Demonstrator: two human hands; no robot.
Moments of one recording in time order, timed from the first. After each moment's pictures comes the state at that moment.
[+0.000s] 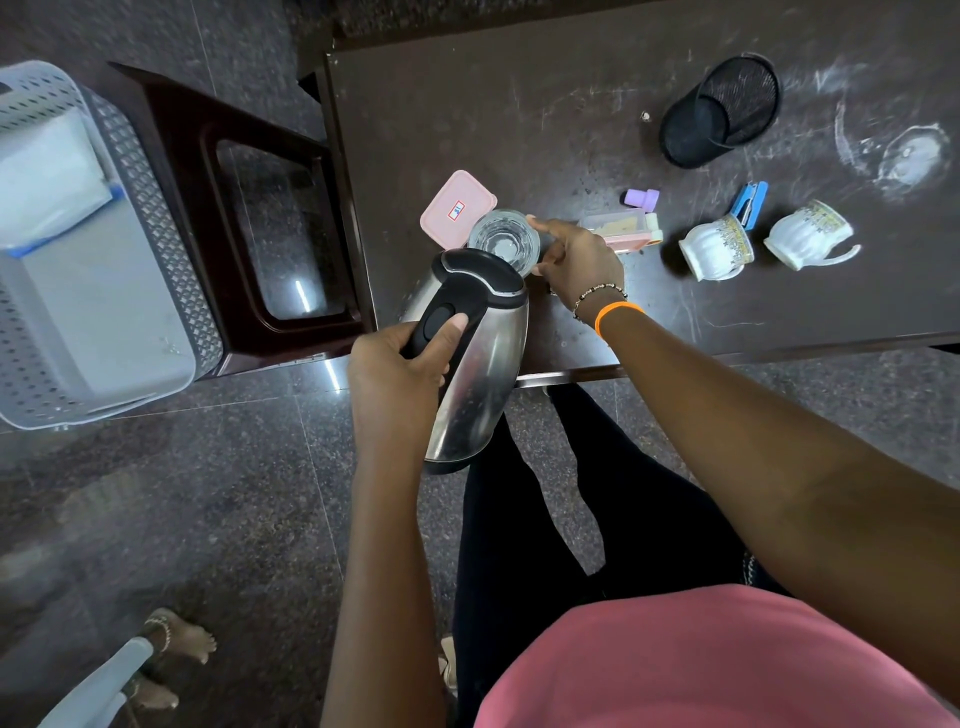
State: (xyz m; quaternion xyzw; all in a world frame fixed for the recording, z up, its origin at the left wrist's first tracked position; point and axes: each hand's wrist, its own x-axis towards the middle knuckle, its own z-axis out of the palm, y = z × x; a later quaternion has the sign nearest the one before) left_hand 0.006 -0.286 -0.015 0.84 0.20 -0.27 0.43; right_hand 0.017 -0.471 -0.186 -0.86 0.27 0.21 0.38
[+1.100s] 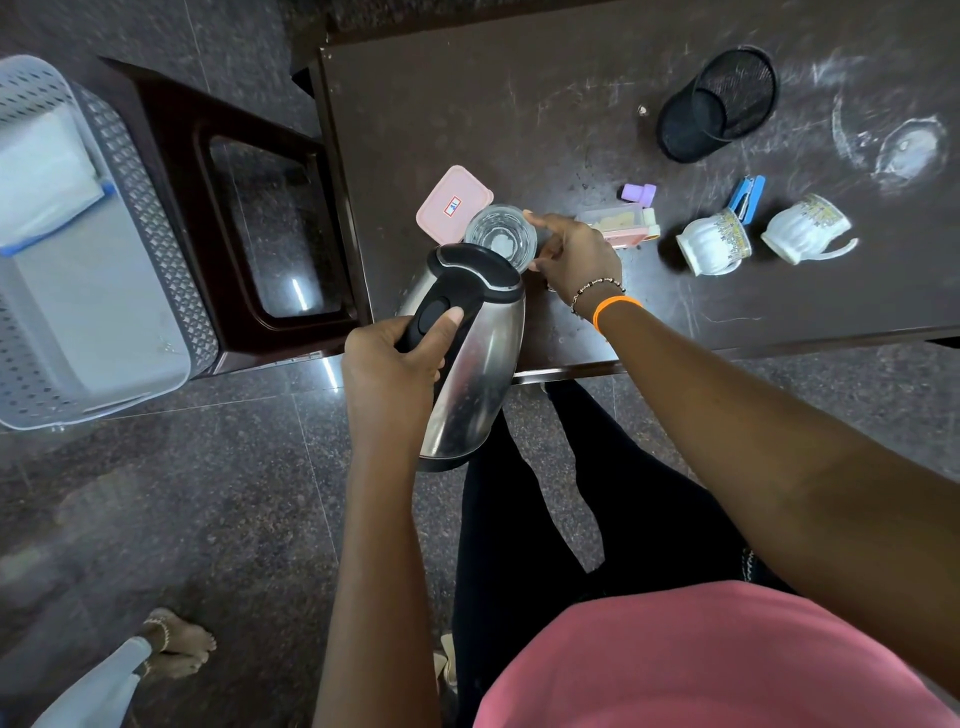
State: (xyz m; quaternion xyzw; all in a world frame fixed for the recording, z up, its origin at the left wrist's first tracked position) left_hand 0.008 -0.287 -0.015 0.84 0.19 -0.26 0.43; right_hand 0.018 -0.471 -0.184 -0.86 0.27 0.21 0.38
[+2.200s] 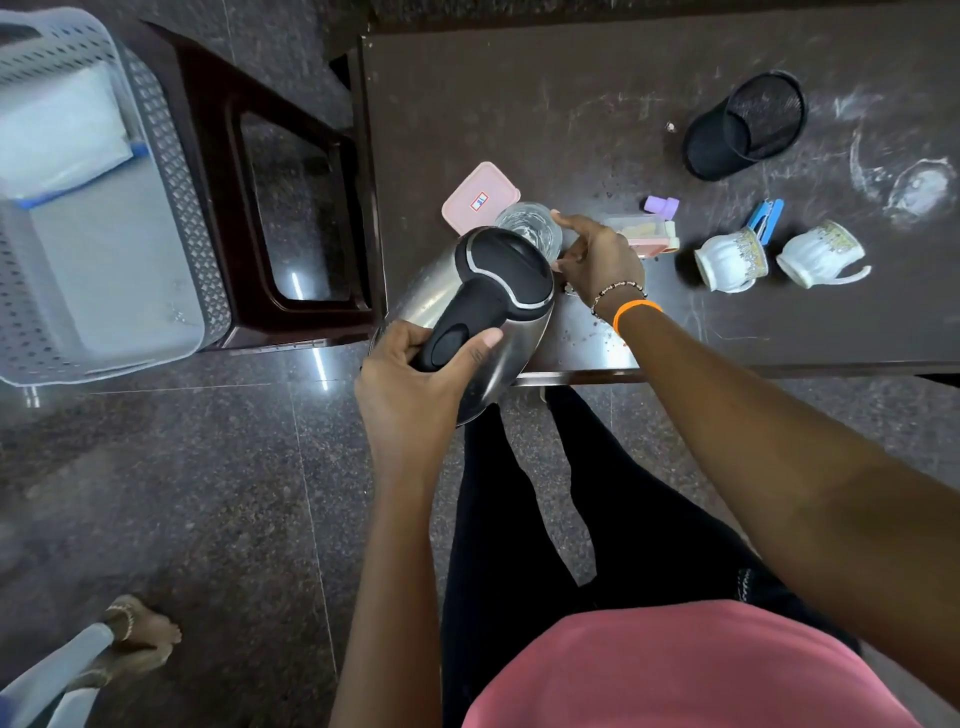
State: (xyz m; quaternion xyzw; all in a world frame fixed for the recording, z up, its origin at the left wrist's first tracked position) left_hand -0.026 -0.268 -0.027 0.86 0.21 -0.17 0.43; right_hand 0.019 -0.467 -0.169 -0.87 0.27 0.24 0.34
